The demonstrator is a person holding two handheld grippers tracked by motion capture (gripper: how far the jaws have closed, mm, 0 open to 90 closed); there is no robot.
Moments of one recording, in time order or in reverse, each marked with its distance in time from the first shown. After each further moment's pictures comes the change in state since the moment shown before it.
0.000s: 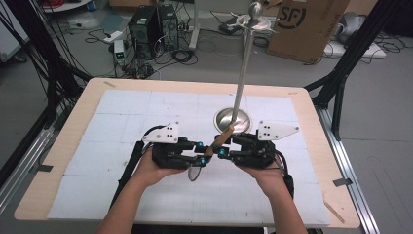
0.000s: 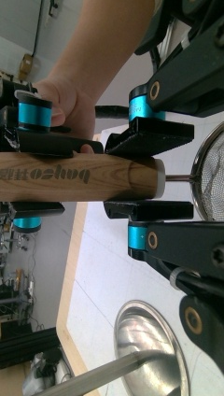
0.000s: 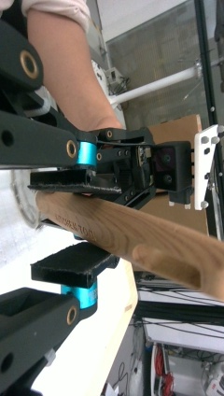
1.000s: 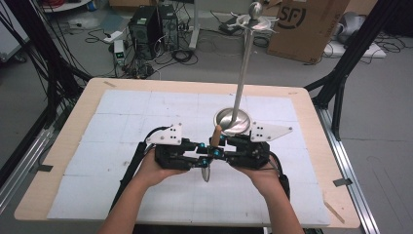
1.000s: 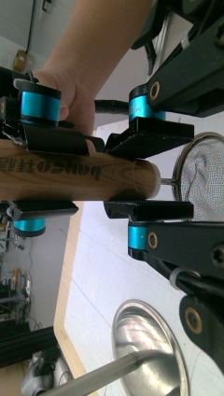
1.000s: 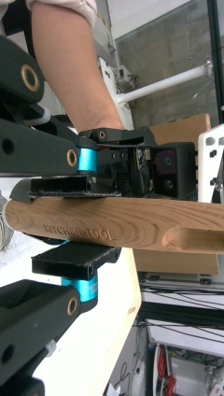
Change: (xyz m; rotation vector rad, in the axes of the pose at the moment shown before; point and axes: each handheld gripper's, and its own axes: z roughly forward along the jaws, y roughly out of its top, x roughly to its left) left arm -0.001 -0.002 0.006 0.013 0.015 0.014; right arm 0.003 0.000 0.011 0.035 -0.005 -0.031
